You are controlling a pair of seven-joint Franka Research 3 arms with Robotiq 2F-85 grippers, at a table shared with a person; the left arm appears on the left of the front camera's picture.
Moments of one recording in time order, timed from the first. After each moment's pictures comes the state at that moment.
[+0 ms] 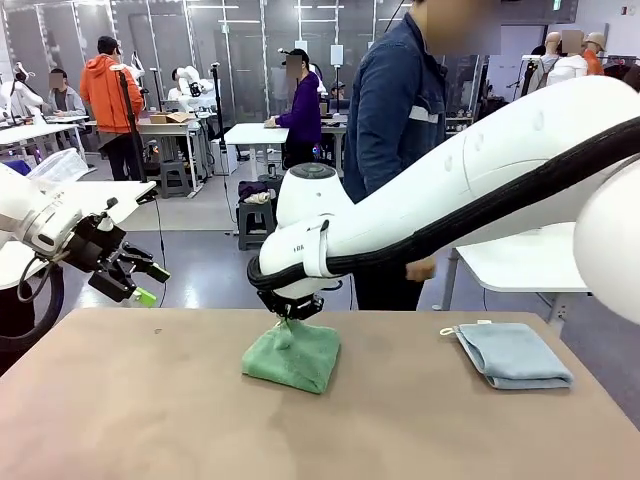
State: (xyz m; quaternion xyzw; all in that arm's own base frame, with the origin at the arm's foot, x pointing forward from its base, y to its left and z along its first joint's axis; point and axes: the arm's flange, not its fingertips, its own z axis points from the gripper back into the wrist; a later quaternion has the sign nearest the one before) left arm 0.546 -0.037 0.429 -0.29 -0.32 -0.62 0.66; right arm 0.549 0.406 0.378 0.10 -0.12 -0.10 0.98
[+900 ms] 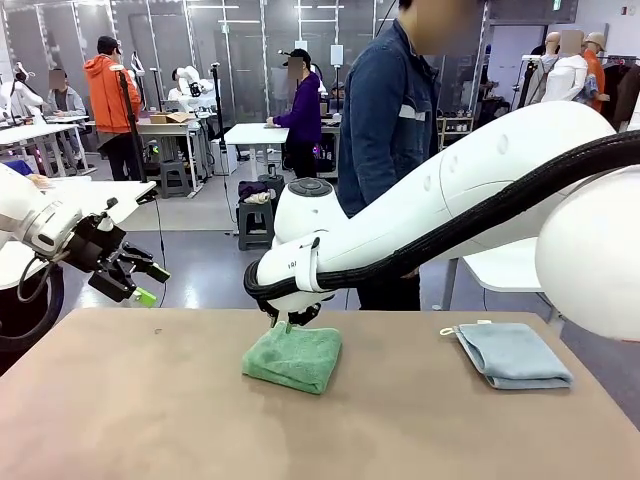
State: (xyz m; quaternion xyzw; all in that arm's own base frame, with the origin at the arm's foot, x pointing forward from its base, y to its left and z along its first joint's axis) left arm 0.546 -0.037 0.429 -0.29 -0.32 -0.62 0.66; right arm 0.562 0.413 0.361 0.13 -0.14 -0.15 0.97
